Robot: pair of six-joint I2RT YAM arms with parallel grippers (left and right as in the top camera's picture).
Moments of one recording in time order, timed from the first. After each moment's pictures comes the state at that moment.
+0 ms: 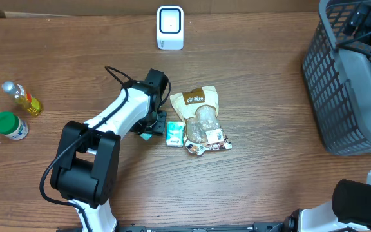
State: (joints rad) left arm -0.35 1.93 1.26 -0.92 -0.06 -0.23; right arm -0.26 1.70 1.99 -1.01 0.18 0.17
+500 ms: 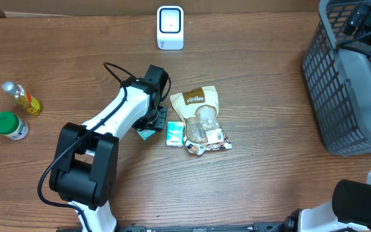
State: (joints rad) left arm -0.35 1.92 1.28 -0.89 -0.06 -0.23; right arm -0.26 1.70 1.99 -1.01 0.18 0.17
